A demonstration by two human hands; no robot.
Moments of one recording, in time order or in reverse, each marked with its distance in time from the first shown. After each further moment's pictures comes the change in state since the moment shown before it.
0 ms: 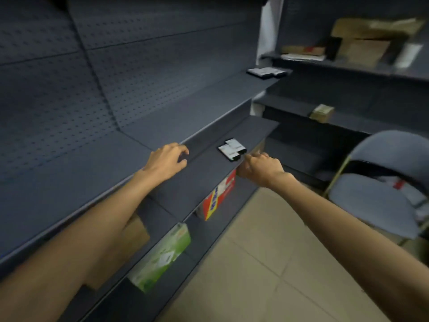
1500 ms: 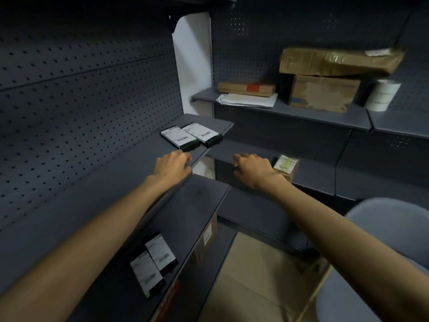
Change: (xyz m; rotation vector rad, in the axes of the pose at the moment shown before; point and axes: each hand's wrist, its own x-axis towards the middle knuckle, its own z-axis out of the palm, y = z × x) left_hand 0.742 0.214 0.148 0.031 0.008 0.132; right_hand 0.548 0.458 -0.062 -0.029 0.095 0.095
